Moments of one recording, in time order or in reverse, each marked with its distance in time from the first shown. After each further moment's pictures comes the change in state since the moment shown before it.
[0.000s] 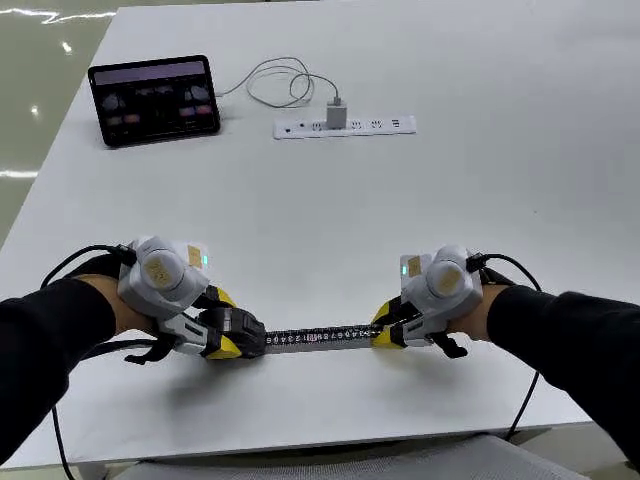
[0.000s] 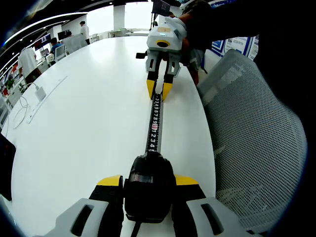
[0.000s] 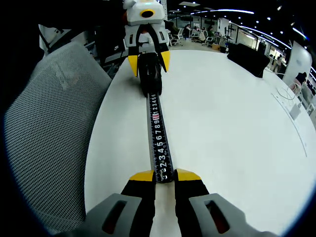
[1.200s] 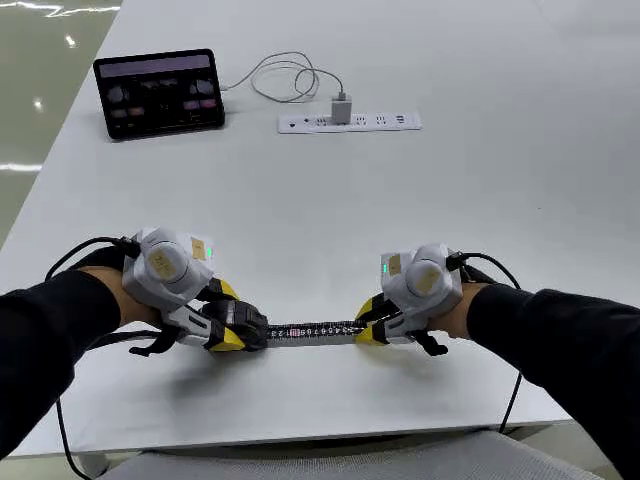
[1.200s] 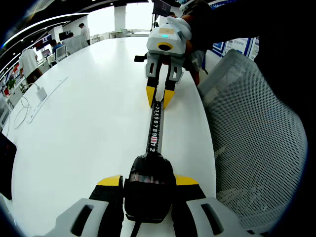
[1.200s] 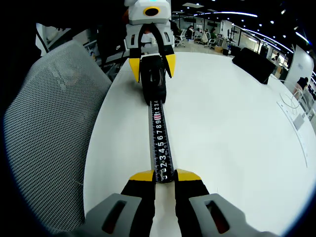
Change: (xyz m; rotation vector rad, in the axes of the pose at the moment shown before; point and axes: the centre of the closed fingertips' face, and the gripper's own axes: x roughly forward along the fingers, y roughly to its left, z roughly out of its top) left arm 0.000 0.000 0.000 -0.002 -0.008 0.008; right arm 0.017 0.004 0.022 -0.031 -0.008 0.001
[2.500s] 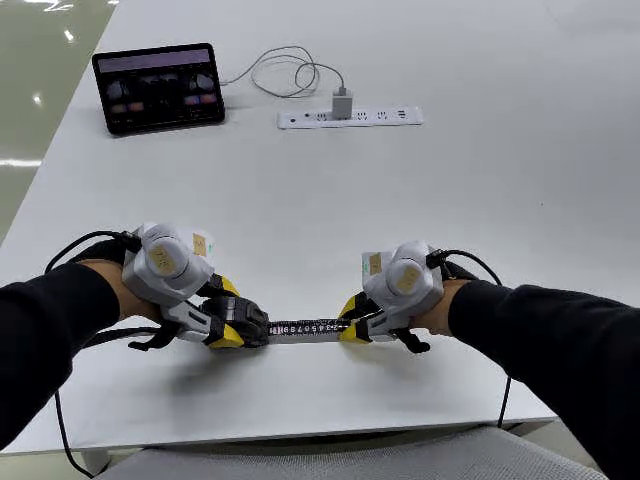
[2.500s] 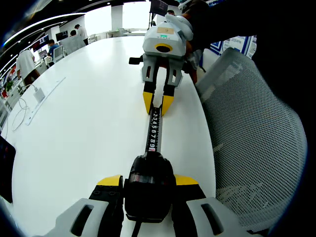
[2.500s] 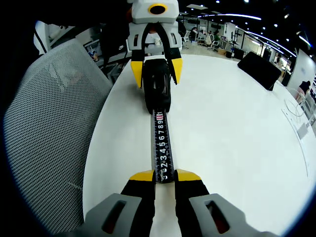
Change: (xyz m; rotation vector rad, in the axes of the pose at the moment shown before) left arm 0.000 0.000 0.000 0.018 0.011 -0.016; right arm 0.016 0.004 0.019 -0.027 -0.010 0.013
